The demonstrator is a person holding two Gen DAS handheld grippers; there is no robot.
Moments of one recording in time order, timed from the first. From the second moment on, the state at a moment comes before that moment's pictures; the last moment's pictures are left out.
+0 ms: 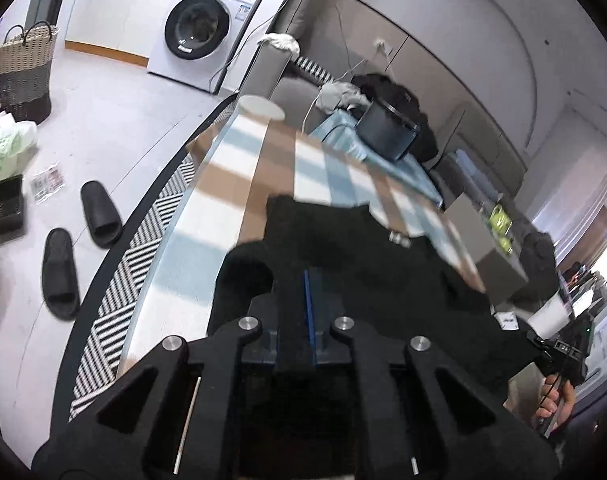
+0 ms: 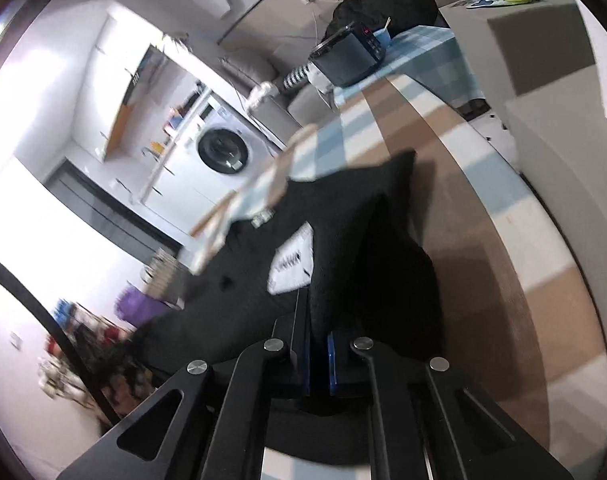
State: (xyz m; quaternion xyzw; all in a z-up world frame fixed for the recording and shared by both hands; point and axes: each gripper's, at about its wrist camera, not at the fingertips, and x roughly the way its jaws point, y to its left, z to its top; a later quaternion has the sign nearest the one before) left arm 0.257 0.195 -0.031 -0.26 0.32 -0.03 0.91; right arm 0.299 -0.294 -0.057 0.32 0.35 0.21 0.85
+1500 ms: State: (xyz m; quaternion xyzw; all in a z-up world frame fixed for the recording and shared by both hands) left arm 0.338 0.196 -0.040 -0.28 0.37 0.00 0.89; right arm 0.504 -0.257 -0.066 0.45 0.40 0.15 0.78
